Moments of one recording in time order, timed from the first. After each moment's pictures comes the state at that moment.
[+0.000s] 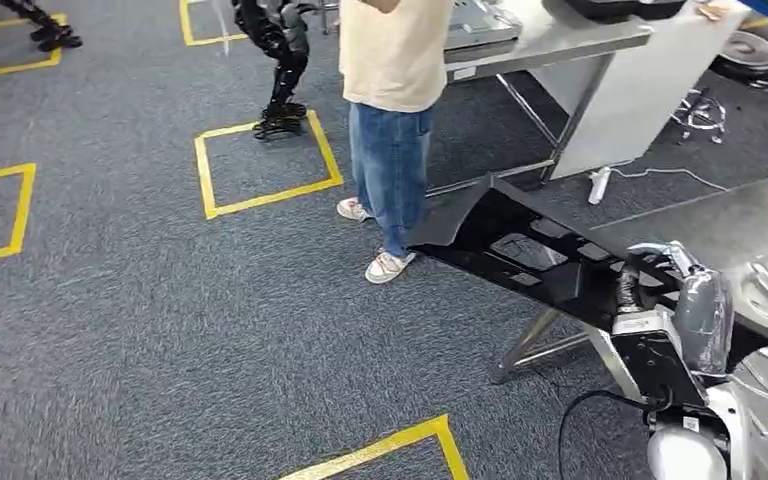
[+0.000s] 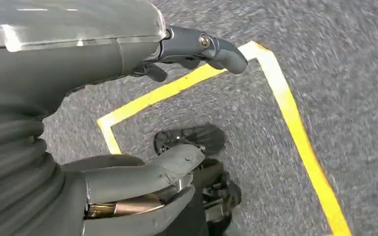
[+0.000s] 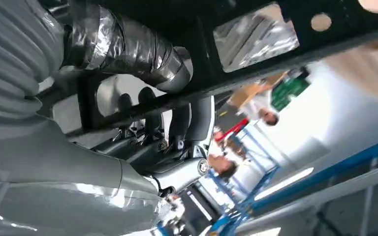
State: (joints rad) left arm -0.10 -0.21 1.15 -0.24 -1.15 0.05 -0.41; right arm -0.01 0.08 -0.27 -2.06 0.65 -0.08 -0.19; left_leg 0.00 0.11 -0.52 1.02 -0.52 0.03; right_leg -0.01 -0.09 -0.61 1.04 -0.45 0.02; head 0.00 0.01
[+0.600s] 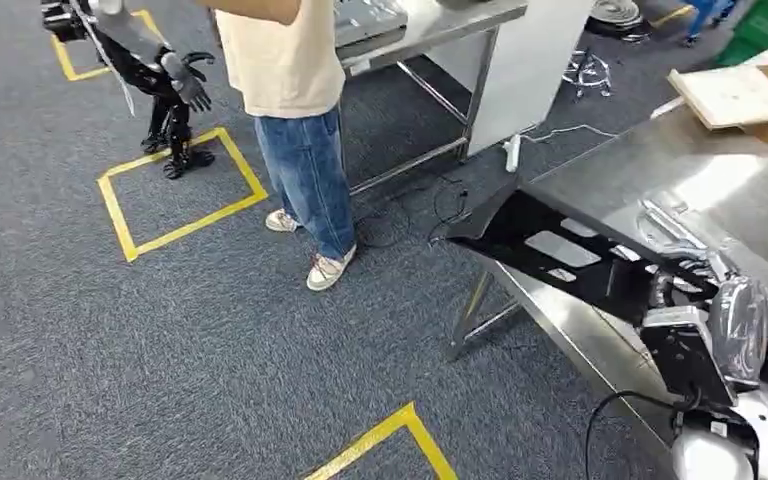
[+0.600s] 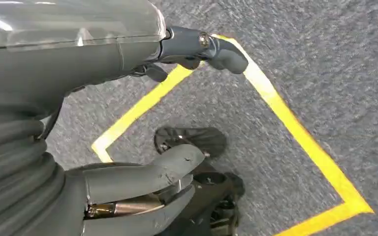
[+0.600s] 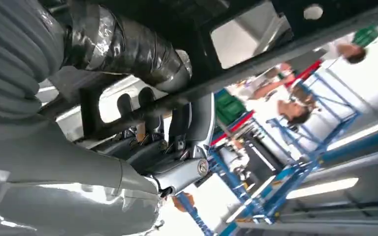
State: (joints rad) left arm -0.10 -0.21 1.15 -0.24 -1.15 0.05 -0.41; right arm 0.00 0.07 -0.37 -2.05 0.65 -0.07 -0.18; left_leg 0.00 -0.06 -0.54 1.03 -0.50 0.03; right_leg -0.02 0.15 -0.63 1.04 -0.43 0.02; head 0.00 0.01
